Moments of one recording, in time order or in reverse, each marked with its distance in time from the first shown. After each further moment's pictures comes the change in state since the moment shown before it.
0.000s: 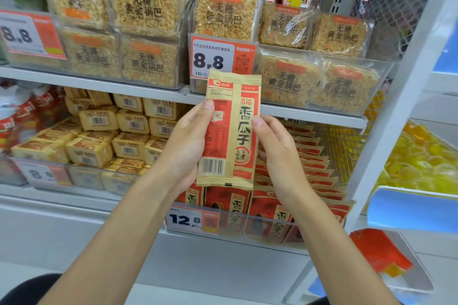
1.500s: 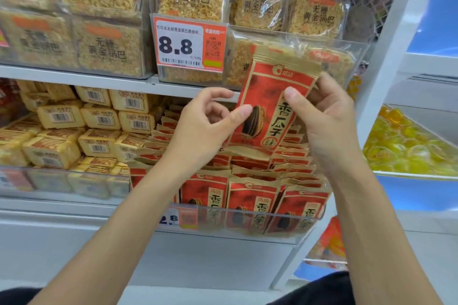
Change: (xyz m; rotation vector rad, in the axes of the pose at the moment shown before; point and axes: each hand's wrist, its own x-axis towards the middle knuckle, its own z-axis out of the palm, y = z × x) left_hand 0.022 -0.020 0.037 0.461 0.020 0.252; right_hand 0.012 -0.031 -0.072 -0.107 0.127 -0.368
